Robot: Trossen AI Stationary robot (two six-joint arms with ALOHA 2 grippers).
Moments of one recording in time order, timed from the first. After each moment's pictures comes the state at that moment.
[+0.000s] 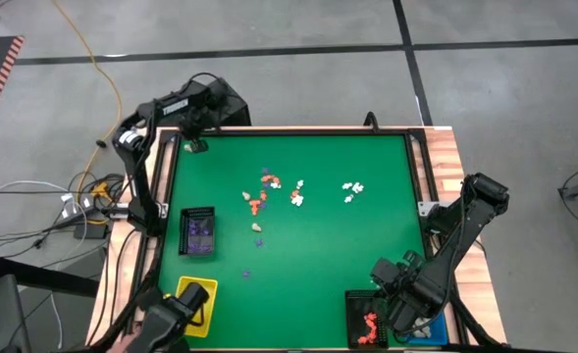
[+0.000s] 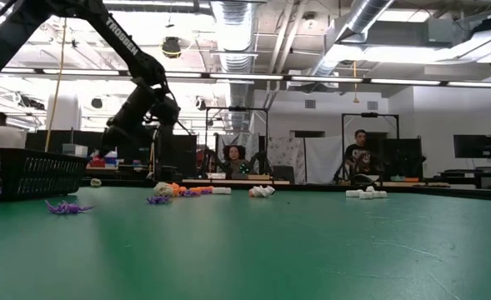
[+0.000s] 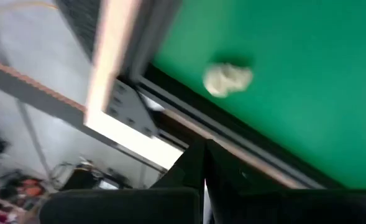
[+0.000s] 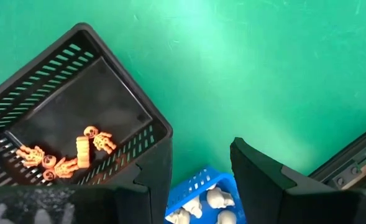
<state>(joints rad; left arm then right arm) 1.07 1.97 1.49 -1.28 -0.53 0.43 0.91 1.61 1.35 -1.37 0.21 1.56</state>
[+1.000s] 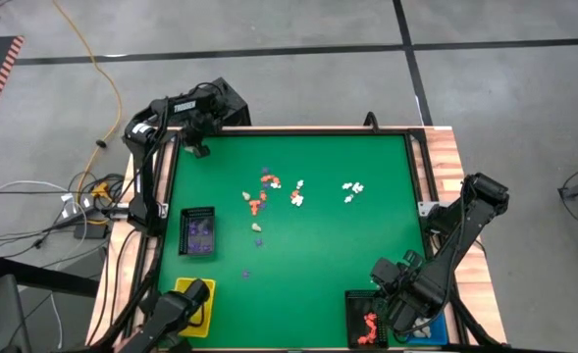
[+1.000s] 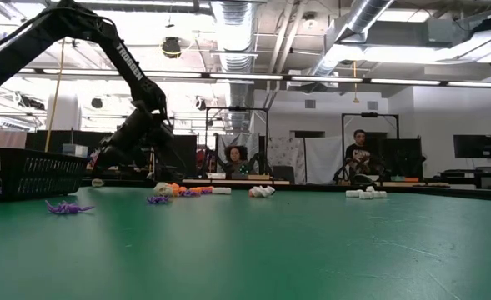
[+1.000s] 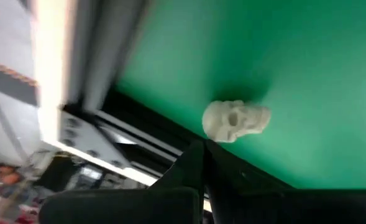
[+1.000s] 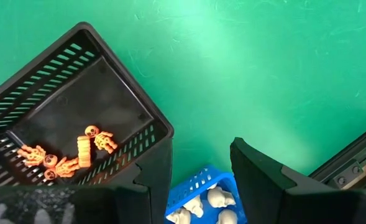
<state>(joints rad) 1.11 2.13 1.49 -1.33 -0.48 0.35 0.91 1.61 1.35 -1.36 0.21 1.56</state>
